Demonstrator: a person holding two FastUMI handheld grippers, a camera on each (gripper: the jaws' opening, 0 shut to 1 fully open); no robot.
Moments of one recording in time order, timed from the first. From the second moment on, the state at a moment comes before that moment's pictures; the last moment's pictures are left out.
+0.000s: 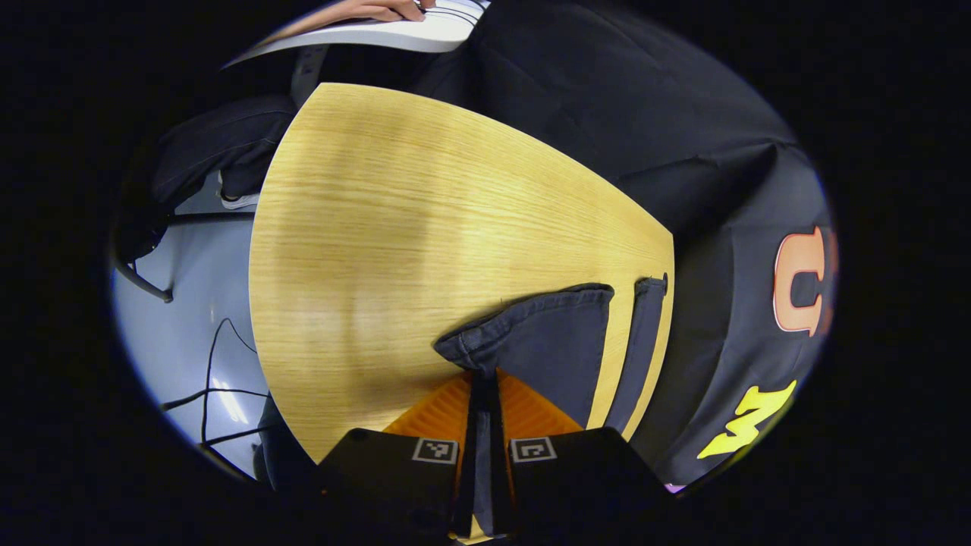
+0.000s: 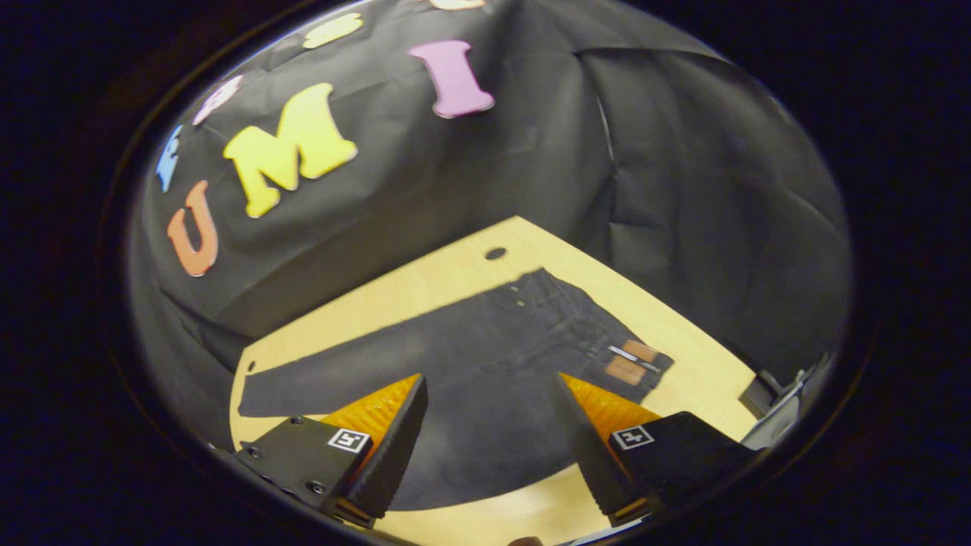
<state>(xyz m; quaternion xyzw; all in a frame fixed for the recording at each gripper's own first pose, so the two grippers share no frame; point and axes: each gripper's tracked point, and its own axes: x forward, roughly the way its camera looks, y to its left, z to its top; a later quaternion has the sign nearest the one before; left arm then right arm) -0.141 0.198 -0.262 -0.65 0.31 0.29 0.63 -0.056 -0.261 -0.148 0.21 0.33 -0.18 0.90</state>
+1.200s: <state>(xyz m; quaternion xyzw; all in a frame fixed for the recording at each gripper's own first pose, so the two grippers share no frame) -0.127 0.199 -0.243 -0.72 0.31 0.28 0.56 -0.063 -0.333 -0.252 0.48 0.41 -0.29 0.72</state>
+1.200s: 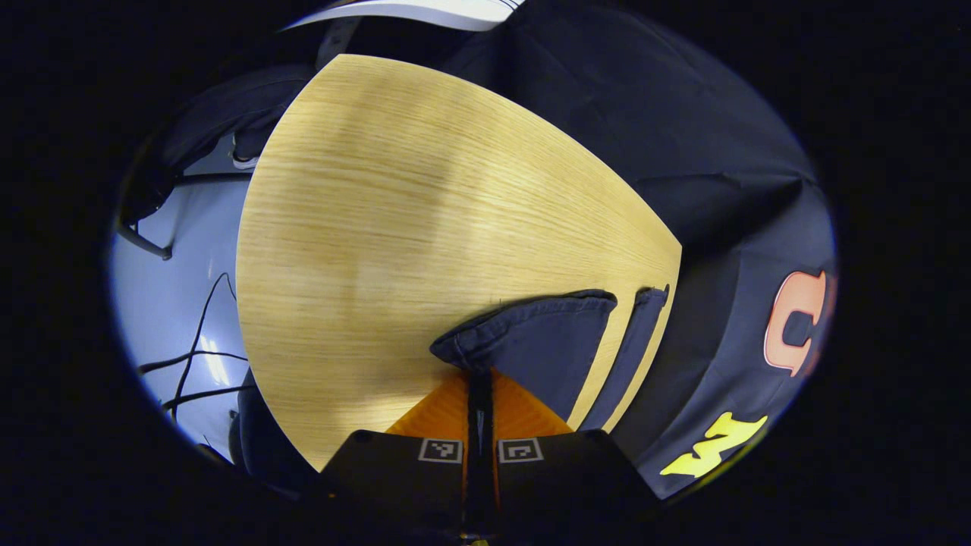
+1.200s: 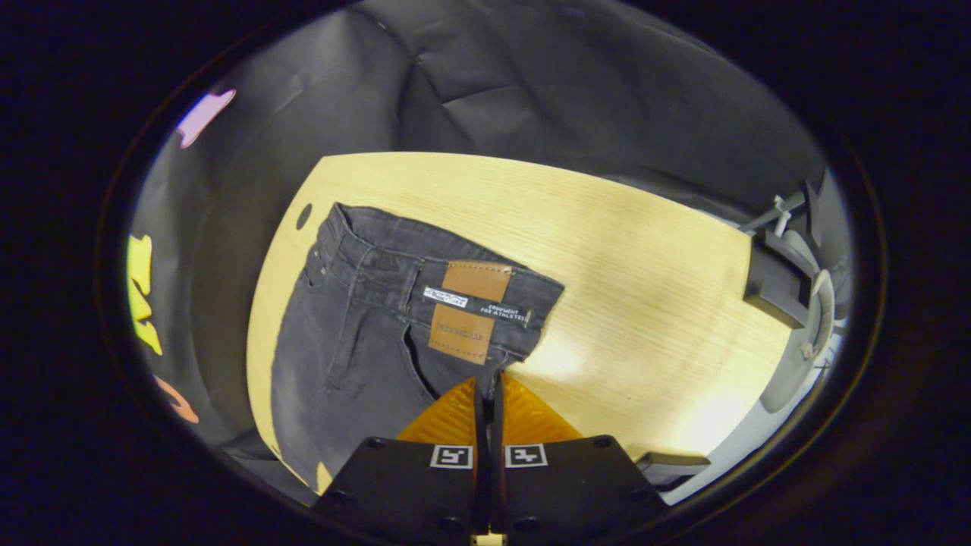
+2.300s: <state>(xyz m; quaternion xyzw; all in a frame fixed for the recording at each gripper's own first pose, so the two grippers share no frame) 0.086 0.218 -0.128 -0.78 0.27 0.25 0.51 0.118 -0.319 -0.118 0.65 0.24 -0.14 0.71</state>
